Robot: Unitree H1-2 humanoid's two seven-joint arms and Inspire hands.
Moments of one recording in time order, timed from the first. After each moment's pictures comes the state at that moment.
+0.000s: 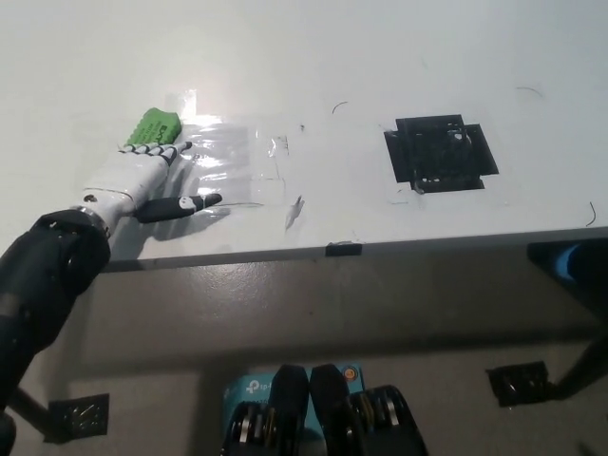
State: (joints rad) left_arm -0.87 0.45 -0.51 0.99 0.74 -0.25 0.12; right_arm 0.06 -0.14 -0.35 -0.17 0.02 0.31 -0.10
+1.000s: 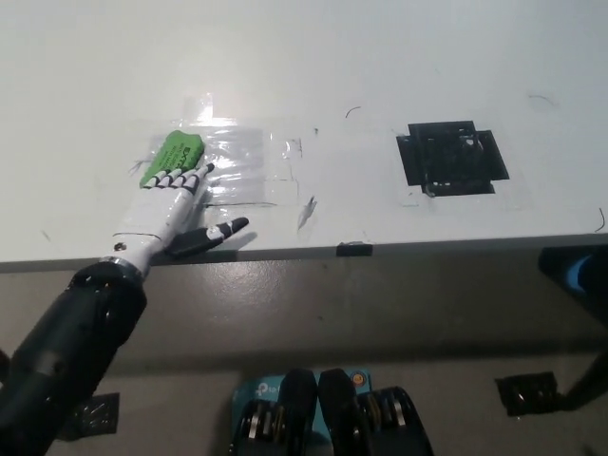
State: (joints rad) left_arm -0.73 0.36 -0.54 0.87 0.75 -0.11 0.27; right_arm 0.04 -0.16 -0.35 -0.17 0.02 0.31 -0.10
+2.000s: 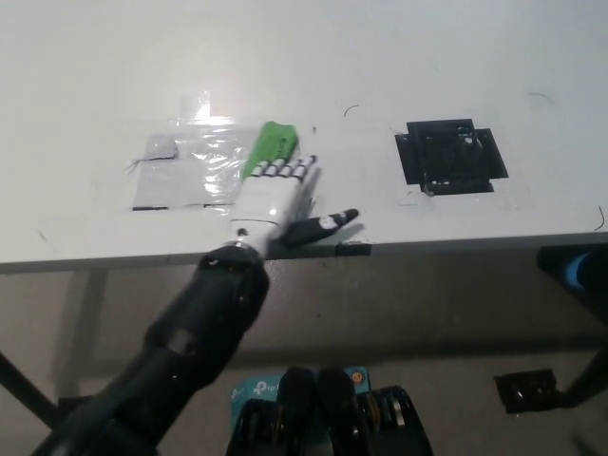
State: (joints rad) left_arm -0.84 0.07 -0.58 0.95 0.79 0.05 0.27; right_arm 0.00 -0.16 -0.31 -0.15 0.00 0.31 -0.10
